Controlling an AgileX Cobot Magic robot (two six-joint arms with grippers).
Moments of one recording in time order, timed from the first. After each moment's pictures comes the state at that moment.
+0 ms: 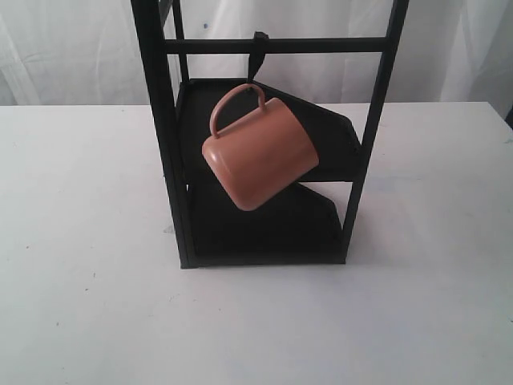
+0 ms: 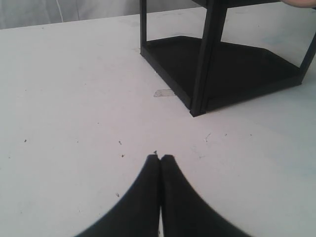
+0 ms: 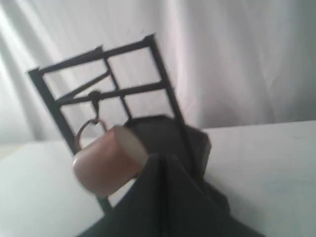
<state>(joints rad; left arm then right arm) -0.23 0.00 0.02 -0.31 0.34 0.26 0.34 0.13 -0.48 0.28 0.45 0.00</state>
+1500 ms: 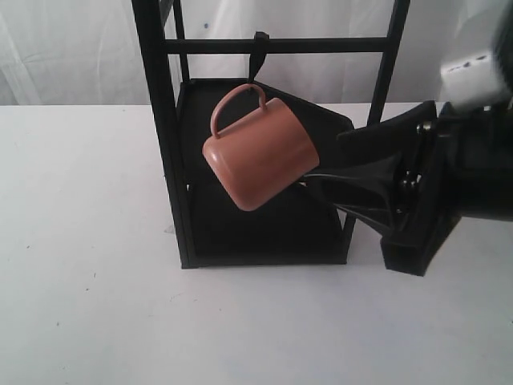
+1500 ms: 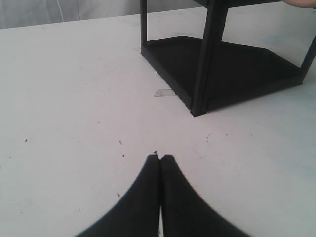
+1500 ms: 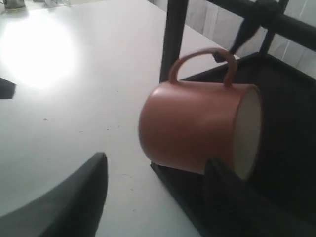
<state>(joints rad) -0.23 0.00 0.02 -0.31 0.34 0.26 0.32 0.98 -0.69 1.26 0.68 -1.49</state>
